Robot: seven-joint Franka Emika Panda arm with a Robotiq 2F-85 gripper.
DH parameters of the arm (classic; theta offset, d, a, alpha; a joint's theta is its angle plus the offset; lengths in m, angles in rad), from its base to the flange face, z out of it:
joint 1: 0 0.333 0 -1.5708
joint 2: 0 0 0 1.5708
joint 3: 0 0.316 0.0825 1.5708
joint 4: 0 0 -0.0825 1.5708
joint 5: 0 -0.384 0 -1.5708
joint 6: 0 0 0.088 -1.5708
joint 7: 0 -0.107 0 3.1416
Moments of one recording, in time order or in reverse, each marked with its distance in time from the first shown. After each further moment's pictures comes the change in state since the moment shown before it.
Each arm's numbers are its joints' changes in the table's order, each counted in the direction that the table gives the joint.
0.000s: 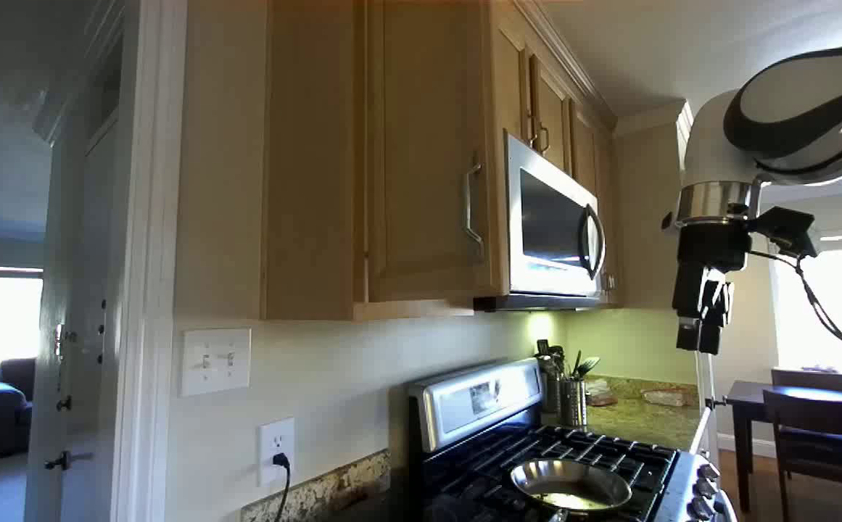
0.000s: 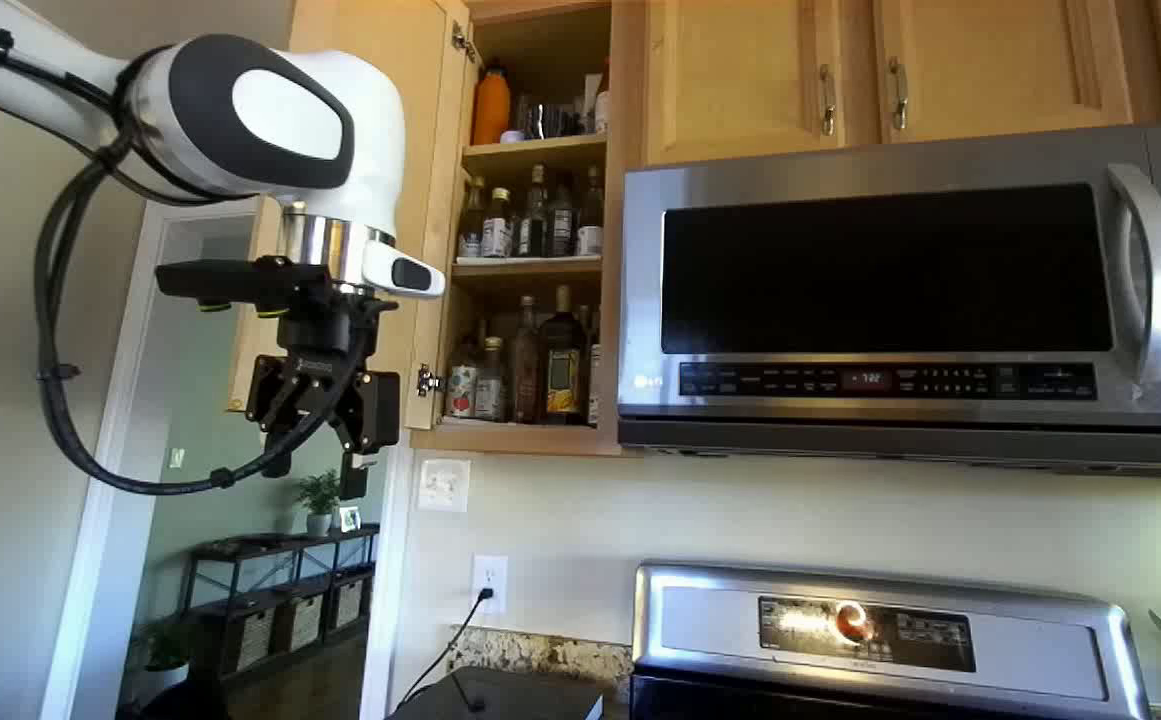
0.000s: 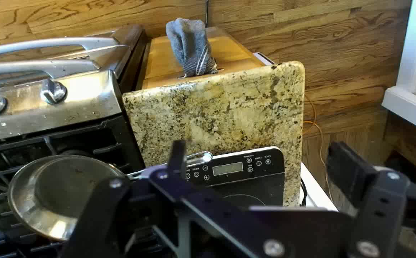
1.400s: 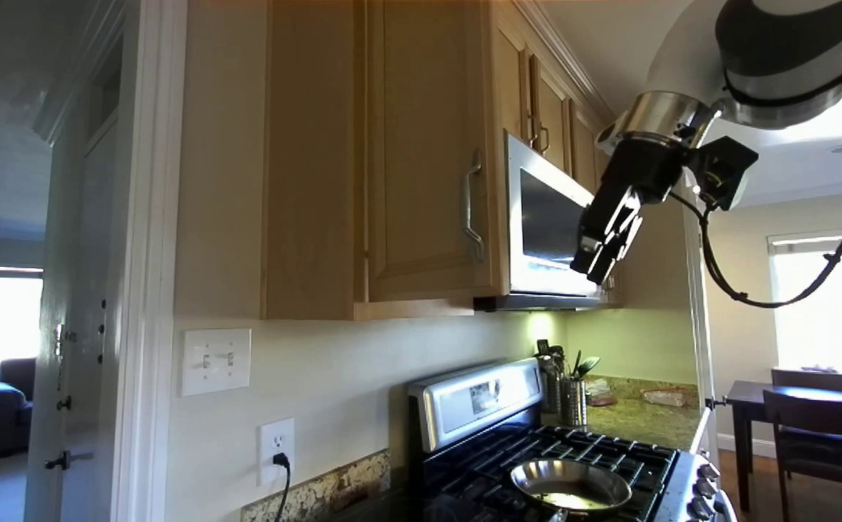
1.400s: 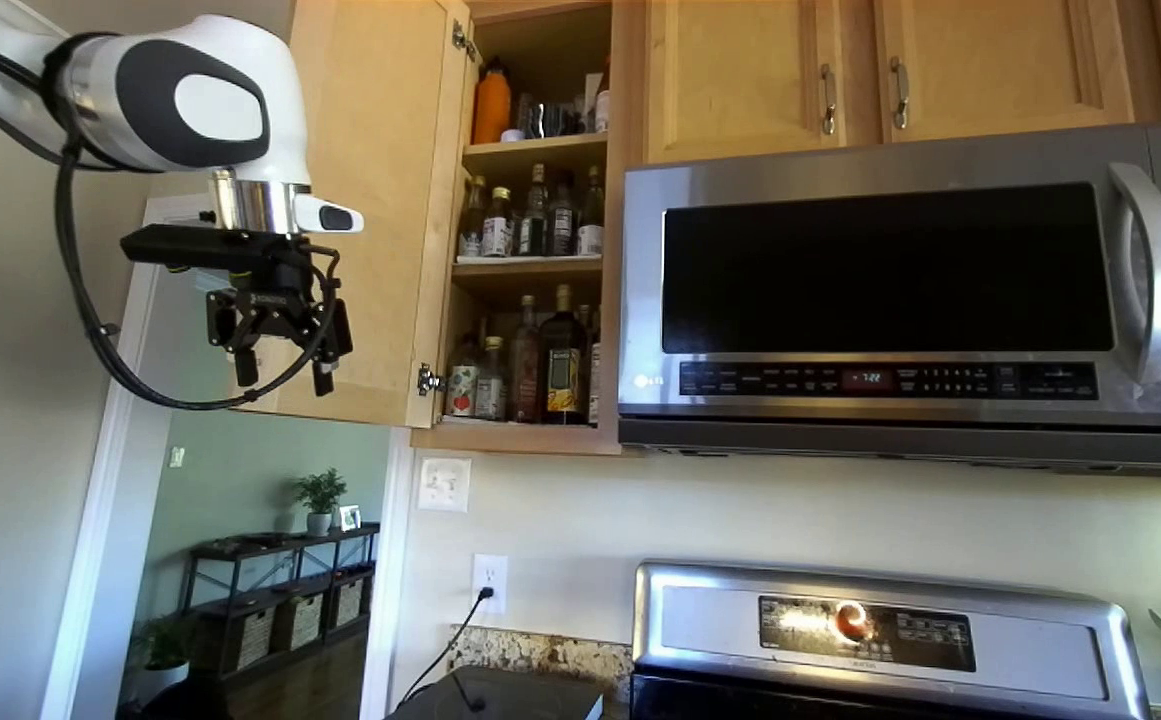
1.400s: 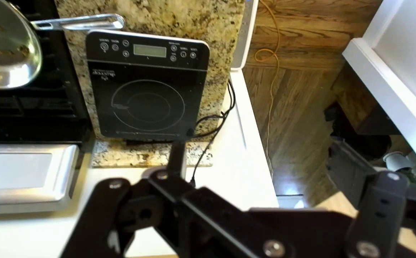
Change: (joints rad) arm 0.138 0.045 0.210 0.128 -0.153 0.259 0.002
